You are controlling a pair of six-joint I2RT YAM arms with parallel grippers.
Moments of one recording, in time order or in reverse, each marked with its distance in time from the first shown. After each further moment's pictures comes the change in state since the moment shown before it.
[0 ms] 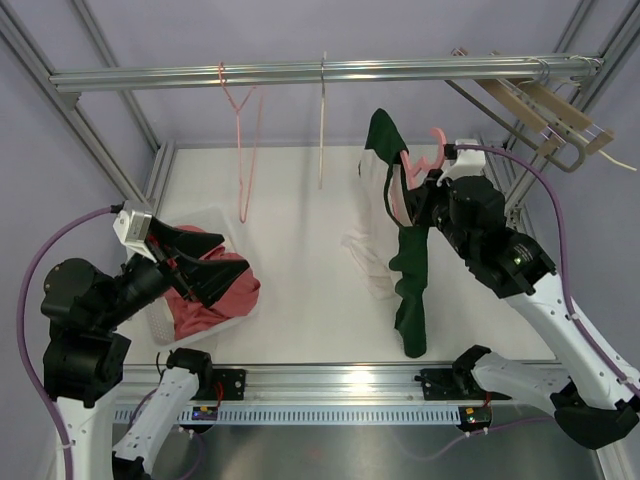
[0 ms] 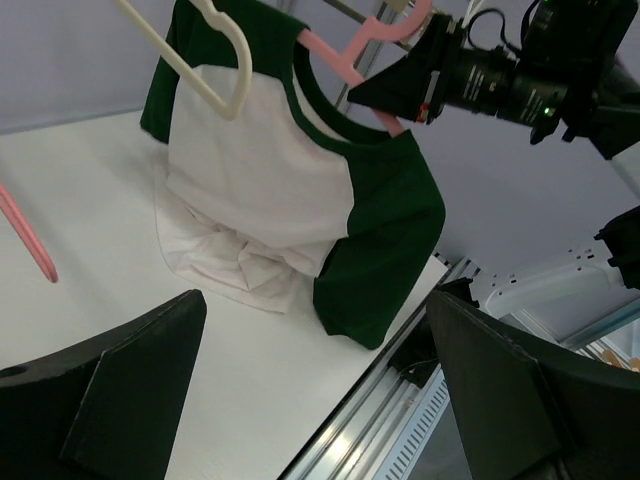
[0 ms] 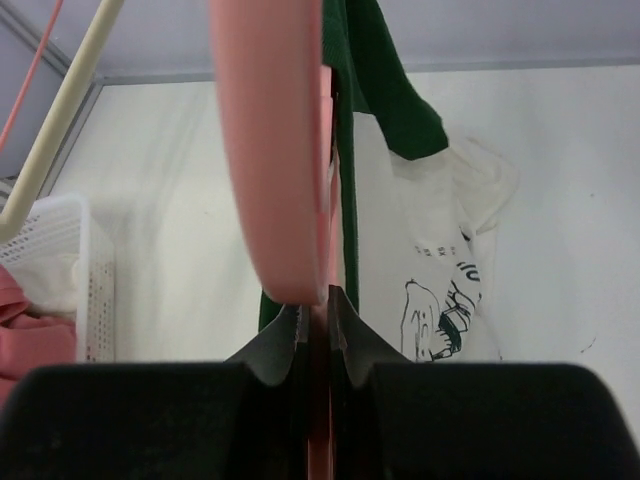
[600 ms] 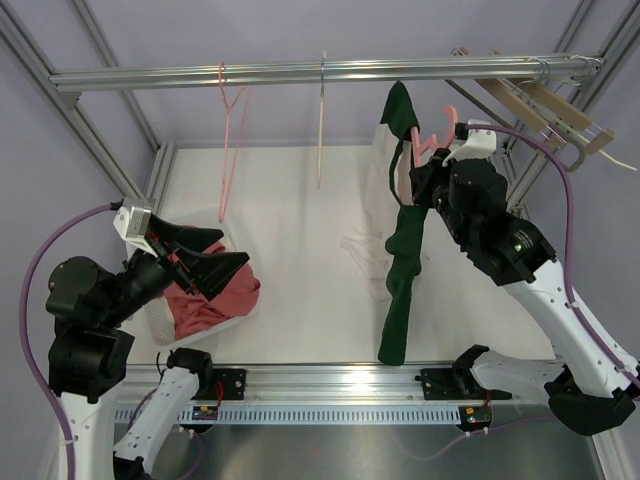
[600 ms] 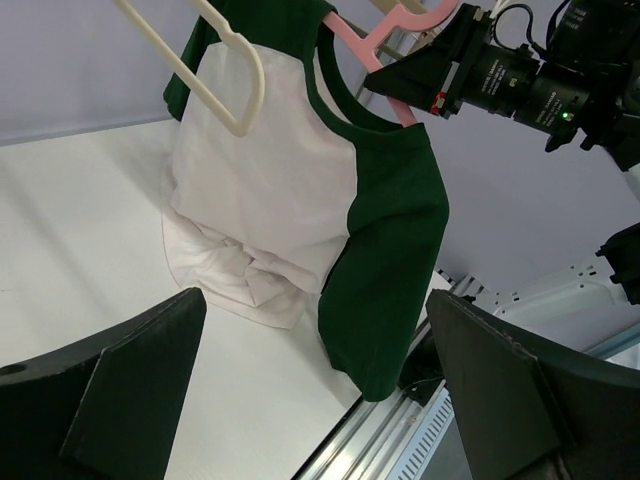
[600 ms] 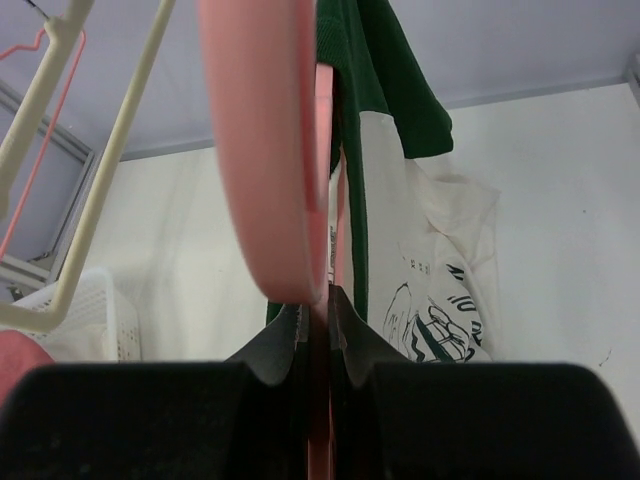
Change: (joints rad) left arm -0.001 0.004 -0.011 0.060 -0.037 -0.036; right arm 0.034 0.039 0.086 0.017 0.129 0.081
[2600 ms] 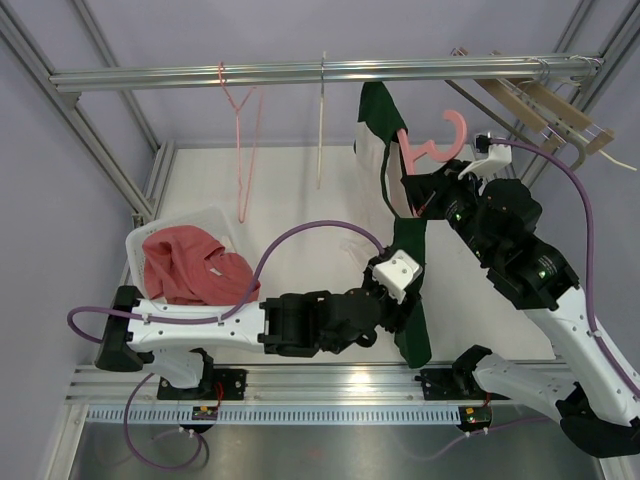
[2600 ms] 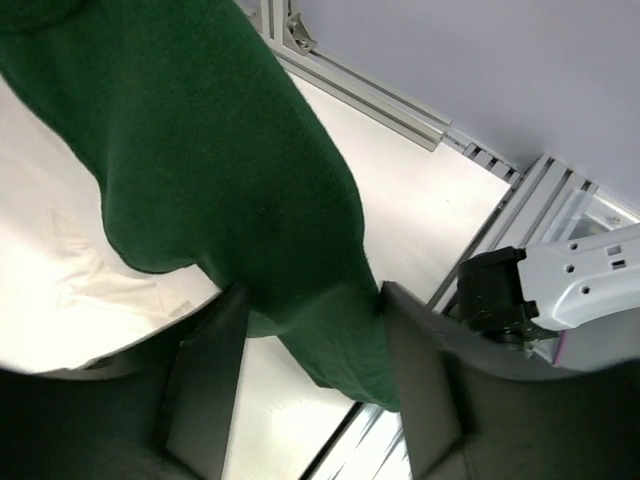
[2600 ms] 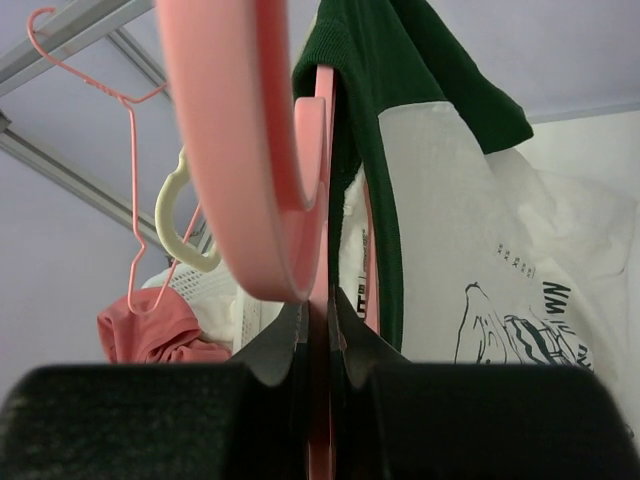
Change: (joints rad) left arm -1.366 0.895 0.104 0.447 -1.283 0.194; right arm 0.000 -0.128 -0.070 0.102 -0.225 0.097
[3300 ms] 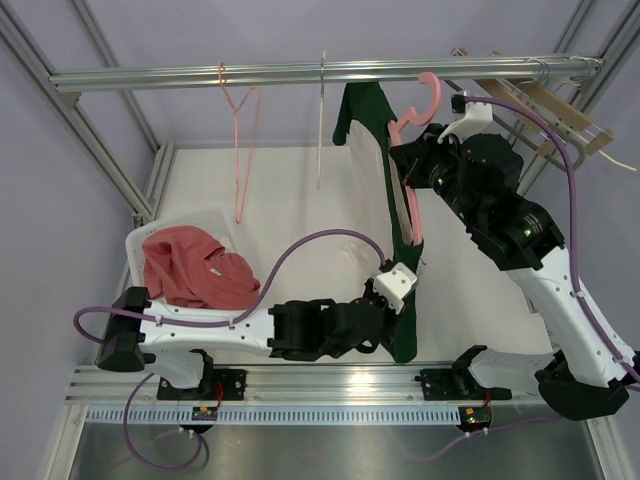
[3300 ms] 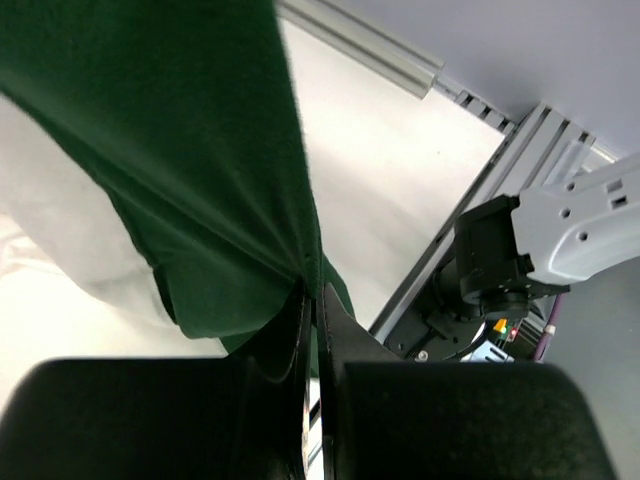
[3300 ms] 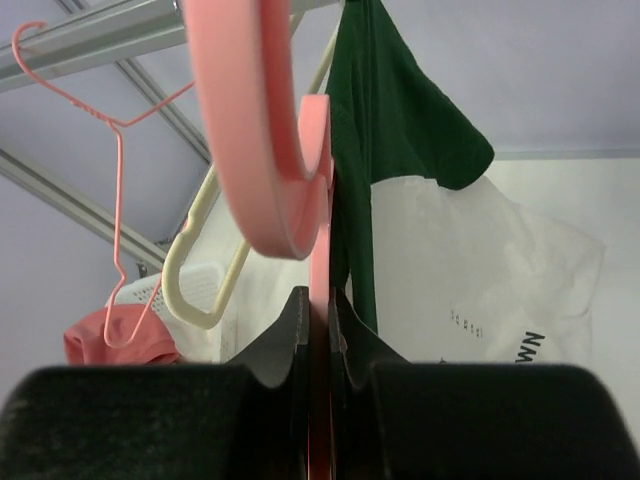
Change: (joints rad) left arm 0.008 0.012 -0.112 0.043 0.079 -0.078; right arm -0.002 0.216 0.265 -0.066 0.010 -0.099
